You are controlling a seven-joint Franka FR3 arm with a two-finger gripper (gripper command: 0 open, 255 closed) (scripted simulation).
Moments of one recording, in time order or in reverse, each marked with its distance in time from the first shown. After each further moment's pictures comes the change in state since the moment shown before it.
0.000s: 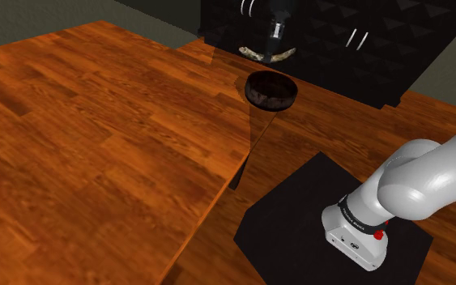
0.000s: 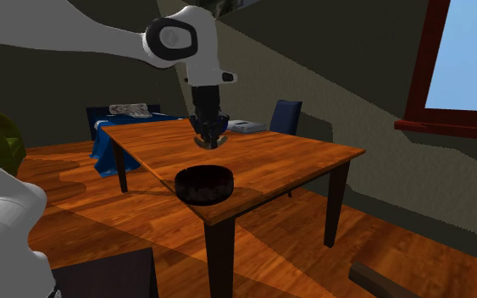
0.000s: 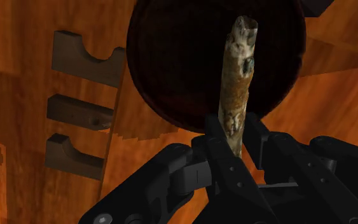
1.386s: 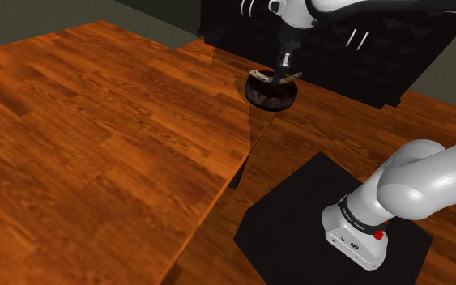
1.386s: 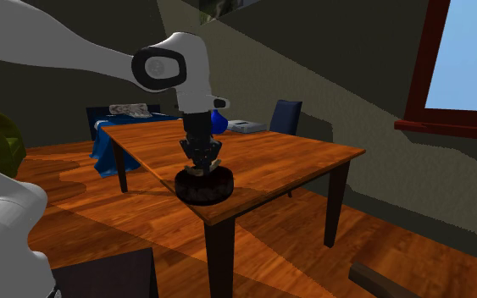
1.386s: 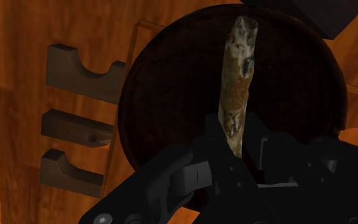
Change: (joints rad) arm -0.015 -0.118 -0.039 -0.274 -0.003 0.157 -0.053
